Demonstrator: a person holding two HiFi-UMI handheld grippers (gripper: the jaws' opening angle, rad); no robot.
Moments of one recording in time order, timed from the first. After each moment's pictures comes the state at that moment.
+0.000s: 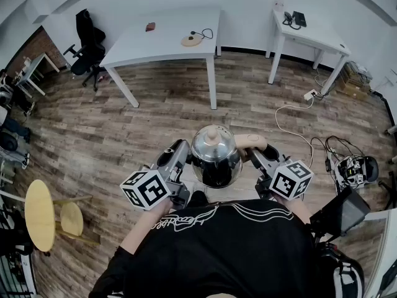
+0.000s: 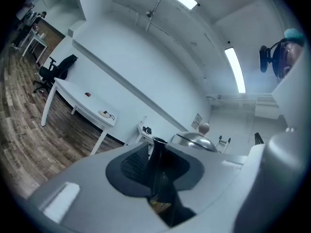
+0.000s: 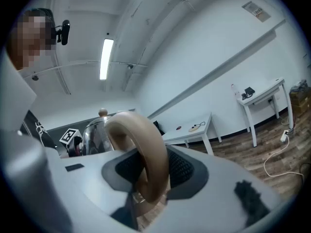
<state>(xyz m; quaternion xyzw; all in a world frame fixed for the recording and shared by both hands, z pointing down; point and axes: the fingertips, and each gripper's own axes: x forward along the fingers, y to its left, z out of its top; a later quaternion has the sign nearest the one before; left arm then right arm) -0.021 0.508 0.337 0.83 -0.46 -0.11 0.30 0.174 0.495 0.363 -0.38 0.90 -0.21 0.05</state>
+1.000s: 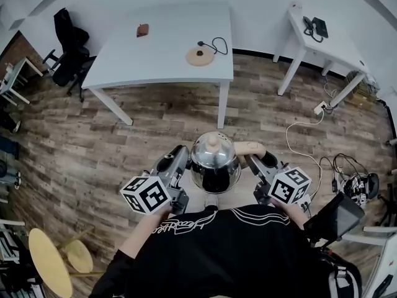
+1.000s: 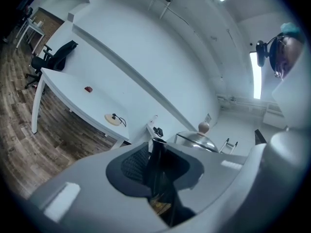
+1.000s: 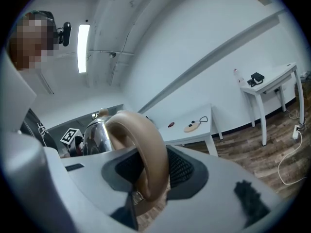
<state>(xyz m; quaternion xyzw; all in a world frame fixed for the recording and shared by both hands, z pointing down) -0.142 0.175 0.388 0.83 -0.44 -0.08 0.33 0.052 0.176 0.411 -0.40 0.88 -0.25 0.02</state>
